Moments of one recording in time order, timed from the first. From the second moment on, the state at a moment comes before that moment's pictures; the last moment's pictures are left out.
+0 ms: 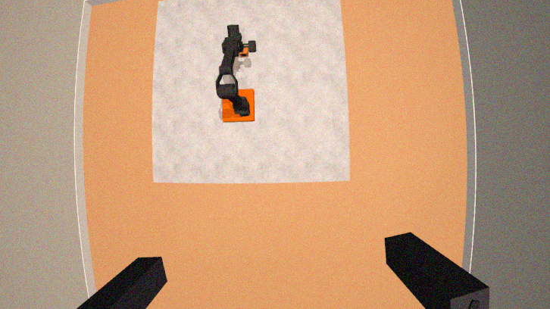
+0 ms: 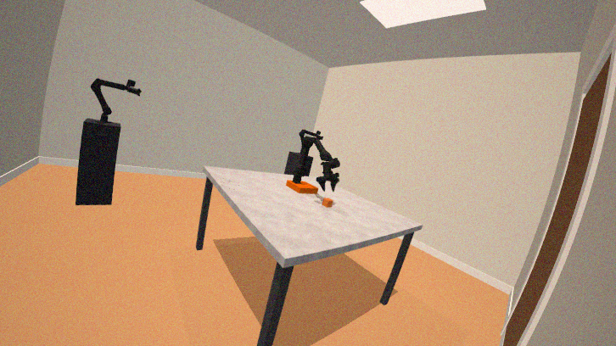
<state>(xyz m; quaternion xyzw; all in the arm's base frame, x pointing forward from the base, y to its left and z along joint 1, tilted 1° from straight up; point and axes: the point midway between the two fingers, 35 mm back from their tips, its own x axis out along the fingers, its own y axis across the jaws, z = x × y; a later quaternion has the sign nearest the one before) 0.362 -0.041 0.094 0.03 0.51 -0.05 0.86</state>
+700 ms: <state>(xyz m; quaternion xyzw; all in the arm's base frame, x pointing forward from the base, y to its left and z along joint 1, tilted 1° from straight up) 0.394 -0.043 0.112 0.04 0.69 -0.04 0.72</state>
